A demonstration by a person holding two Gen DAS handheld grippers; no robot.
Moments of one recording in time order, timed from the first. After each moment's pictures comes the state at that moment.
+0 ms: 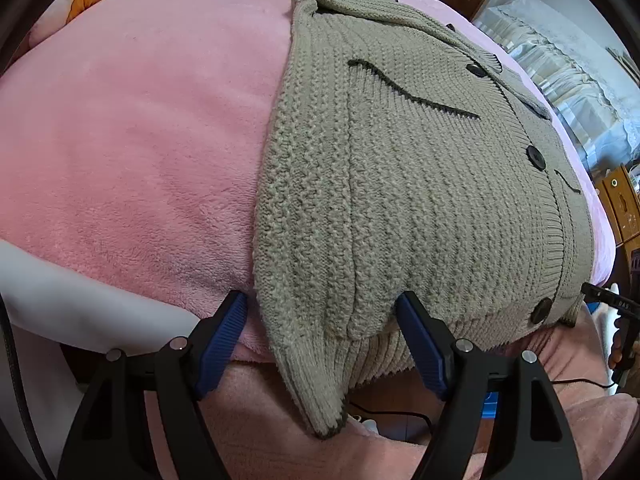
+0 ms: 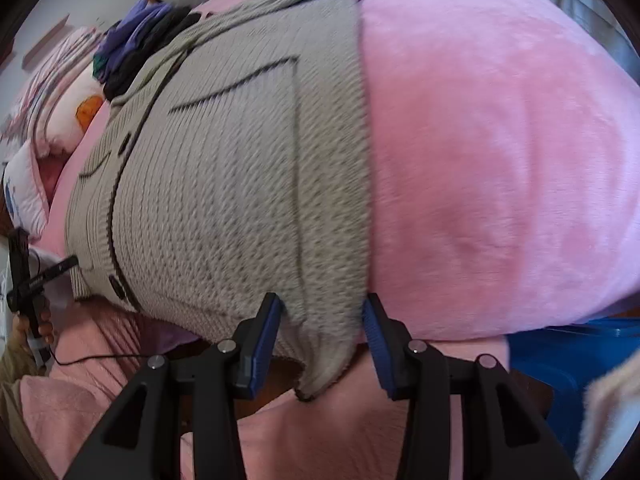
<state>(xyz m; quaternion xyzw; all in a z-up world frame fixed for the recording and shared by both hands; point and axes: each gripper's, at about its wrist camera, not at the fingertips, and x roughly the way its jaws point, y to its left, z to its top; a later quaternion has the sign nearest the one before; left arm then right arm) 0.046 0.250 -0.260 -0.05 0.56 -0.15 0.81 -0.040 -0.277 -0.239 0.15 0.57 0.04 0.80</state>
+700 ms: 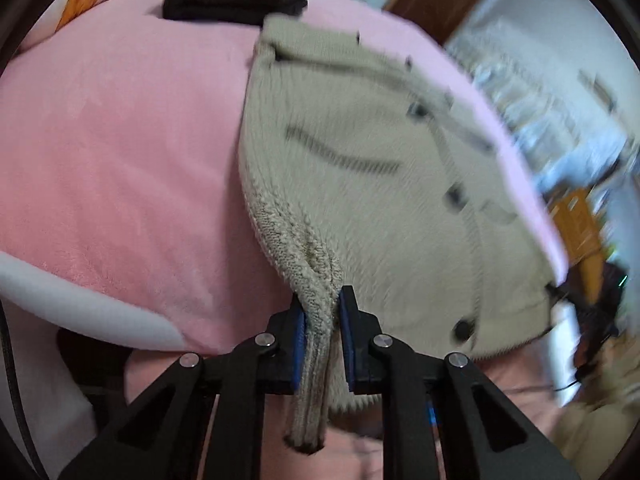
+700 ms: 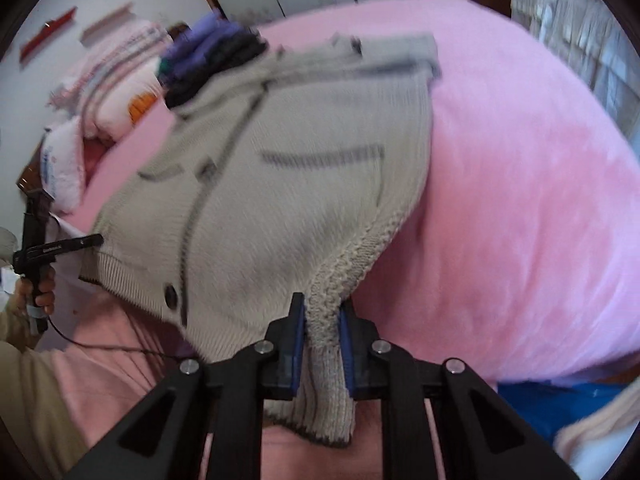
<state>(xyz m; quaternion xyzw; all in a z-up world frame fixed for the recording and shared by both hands) 0.044 0.239 -0.175 -0.13 0.52 -0.20 0.82 -0.043 -0.255 -0.159 0.11 0.49 0.11 0.86</state>
